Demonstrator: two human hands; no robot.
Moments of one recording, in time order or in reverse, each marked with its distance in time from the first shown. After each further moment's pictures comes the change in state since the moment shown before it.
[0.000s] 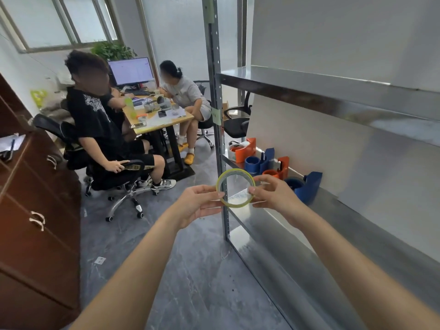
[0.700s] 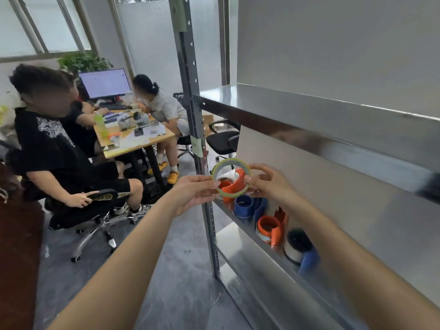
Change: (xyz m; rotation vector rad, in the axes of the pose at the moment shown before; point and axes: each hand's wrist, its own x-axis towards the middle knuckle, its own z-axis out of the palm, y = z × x) left_hand 0.232 0.104 -0.009 0.068 -0.042 0.046; right_hand 0.216 -0.043 -0.067 -0.095 0.106 -0.106
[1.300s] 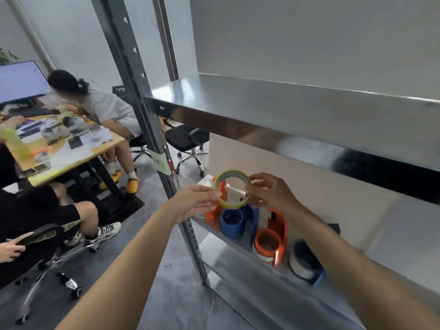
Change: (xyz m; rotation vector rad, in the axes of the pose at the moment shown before) left_hand 0.152 -0.005 -0.003 0.111 -0.297 -0.182; right_hand 0.082 0.053 -0.021 -0.002 0.274 0.161
